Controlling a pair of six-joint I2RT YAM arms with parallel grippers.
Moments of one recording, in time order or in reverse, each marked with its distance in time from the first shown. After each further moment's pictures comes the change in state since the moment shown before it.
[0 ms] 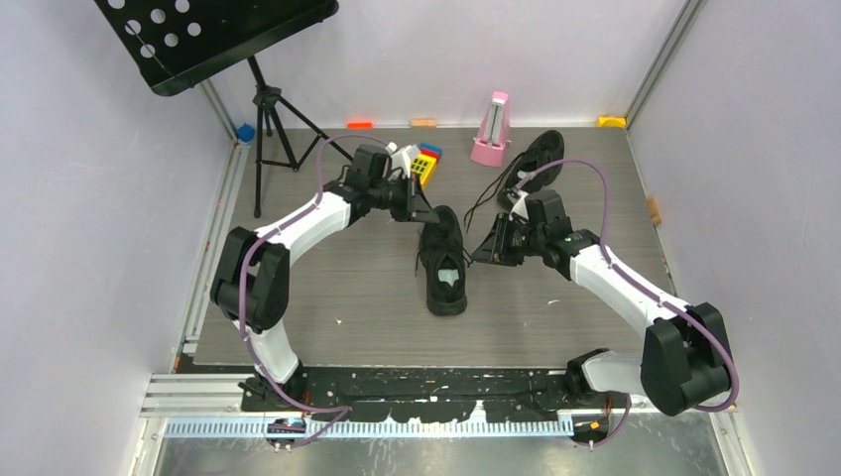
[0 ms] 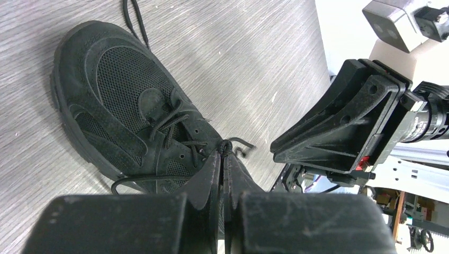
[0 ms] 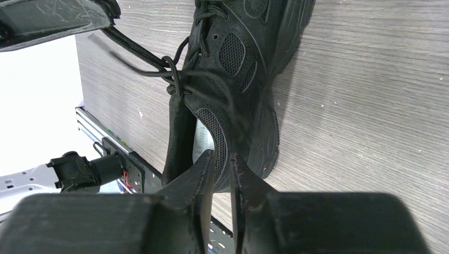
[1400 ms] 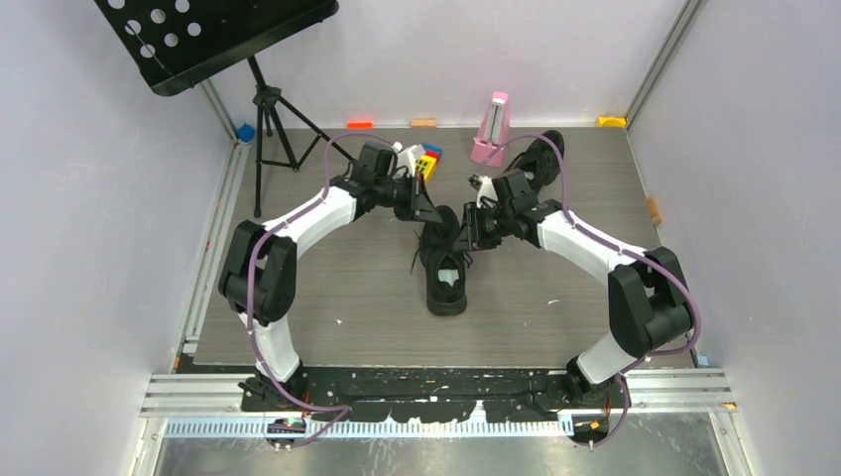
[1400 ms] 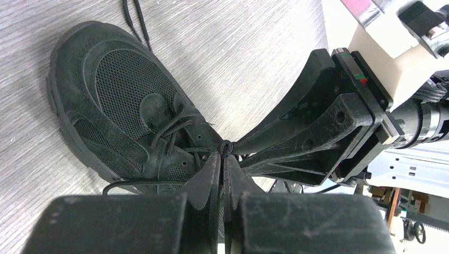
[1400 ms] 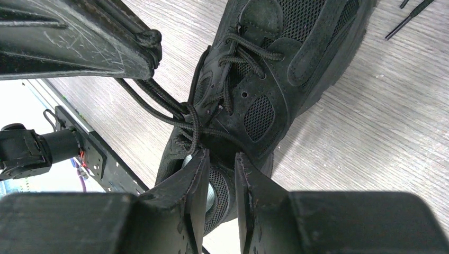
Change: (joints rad) left arm -0.008 0.060 0.070 -0.056 0.009 0.013; right arm 0.076 0.299 0.253 -0.065 -0.027 -0.255
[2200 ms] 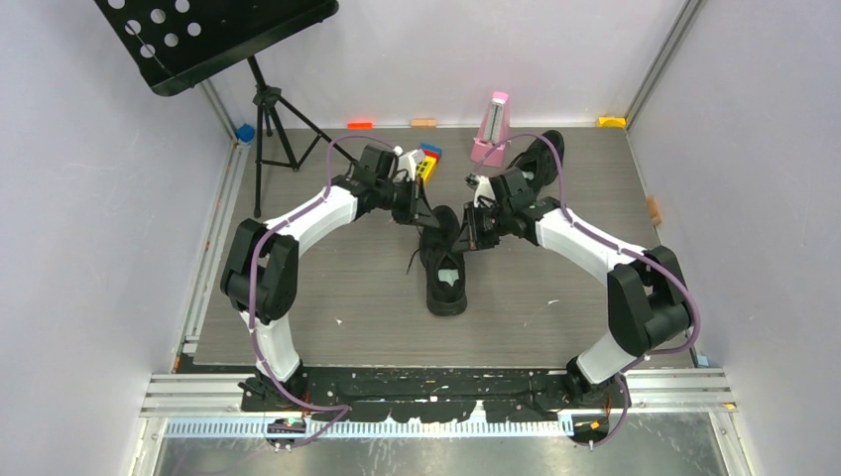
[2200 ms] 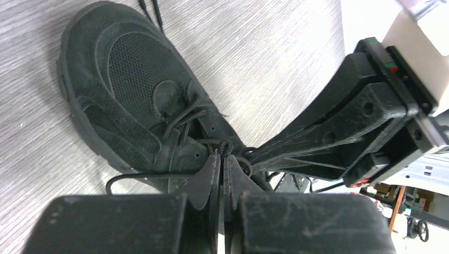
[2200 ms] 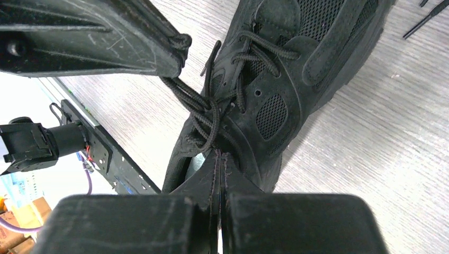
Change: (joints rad) left arm 0.000 0.015 0.010 -0.057 -0.012 0.032; right arm 0.011 0.020 0.028 -0.020 -0.021 -0.008
